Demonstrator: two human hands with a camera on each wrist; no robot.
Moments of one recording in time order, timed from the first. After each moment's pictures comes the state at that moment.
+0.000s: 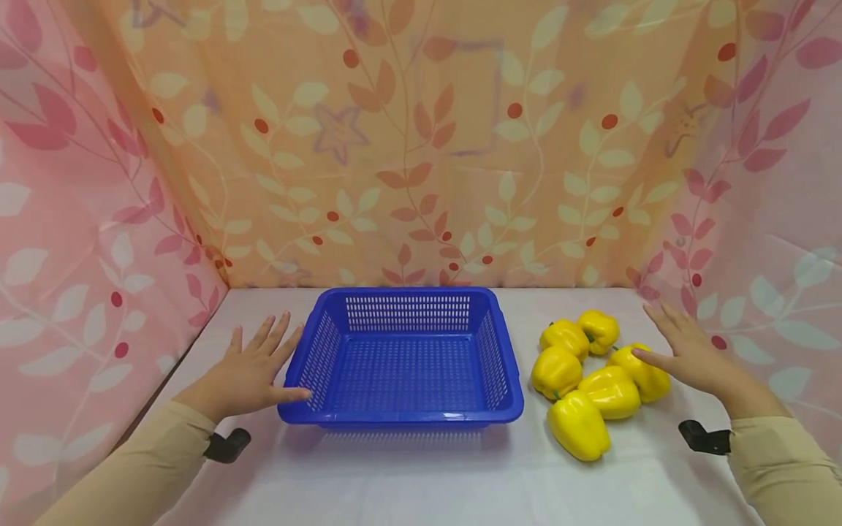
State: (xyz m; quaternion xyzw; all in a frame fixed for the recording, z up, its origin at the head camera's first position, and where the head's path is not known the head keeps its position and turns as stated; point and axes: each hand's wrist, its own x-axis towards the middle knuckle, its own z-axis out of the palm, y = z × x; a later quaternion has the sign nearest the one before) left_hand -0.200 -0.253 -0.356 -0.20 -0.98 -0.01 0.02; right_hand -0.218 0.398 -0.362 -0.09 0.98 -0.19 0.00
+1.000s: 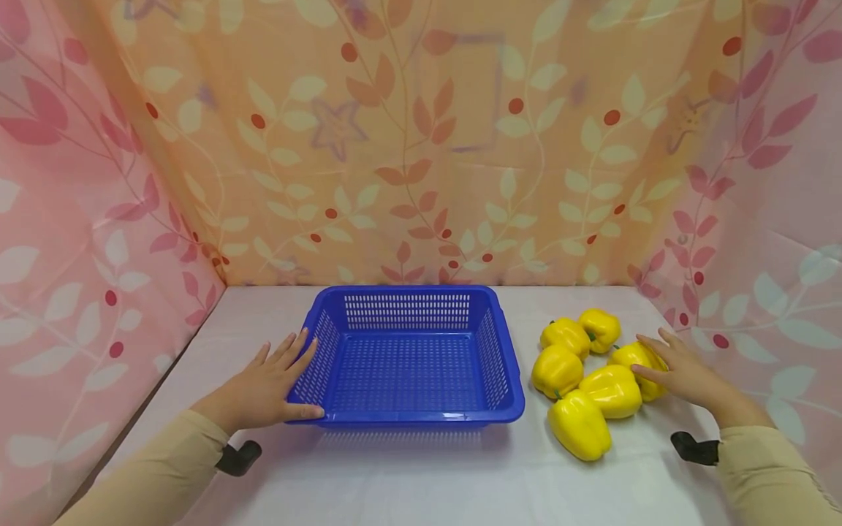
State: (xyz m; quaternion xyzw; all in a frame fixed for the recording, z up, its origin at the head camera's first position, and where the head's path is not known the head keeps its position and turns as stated) left_hand -0.194 -0.237 -0.375 -0.25 -0.97 -0.06 0.00; right_hand -0.222 0.411 -0.406 -0.05 0.97 -0.22 0.07
